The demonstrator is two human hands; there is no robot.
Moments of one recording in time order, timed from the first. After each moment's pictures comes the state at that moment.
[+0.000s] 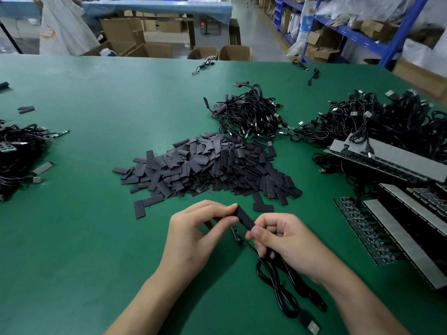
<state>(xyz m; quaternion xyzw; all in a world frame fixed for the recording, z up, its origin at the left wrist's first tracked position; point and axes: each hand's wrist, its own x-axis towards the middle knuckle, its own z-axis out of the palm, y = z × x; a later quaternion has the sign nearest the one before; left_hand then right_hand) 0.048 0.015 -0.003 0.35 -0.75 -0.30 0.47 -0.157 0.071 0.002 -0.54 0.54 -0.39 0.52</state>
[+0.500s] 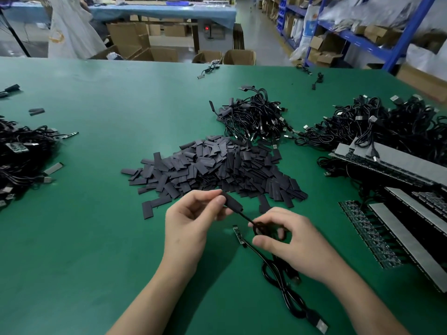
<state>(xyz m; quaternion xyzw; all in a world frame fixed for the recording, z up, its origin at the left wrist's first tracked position) 0.045 0.014 0.011 0.36 -0.47 -0.57 0.57 -0.160 0.075 0.011 -0.65 0.61 -0.33 0.32</state>
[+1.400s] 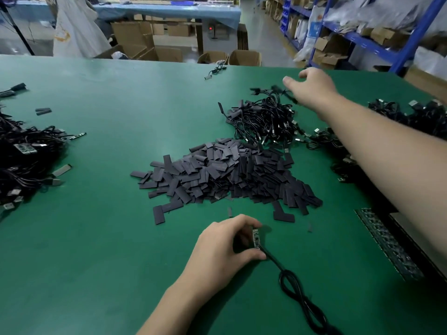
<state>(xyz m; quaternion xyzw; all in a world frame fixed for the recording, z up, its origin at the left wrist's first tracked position) 0.054 0.010 -0.003 0.41 -0.81 -0.35 0.25 -0.217 -0.164 0.149 -0.51 0.79 -0.33 0.09</state>
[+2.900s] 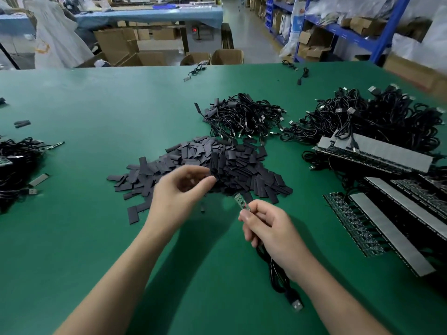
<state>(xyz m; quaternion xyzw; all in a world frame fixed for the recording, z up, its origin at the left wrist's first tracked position) 0.044 -0.038 0.031 0.47 -0.66 -0.41 0.41 -0.141 0.070 -0.001 -0.50 0.54 -0.51 0.45</state>
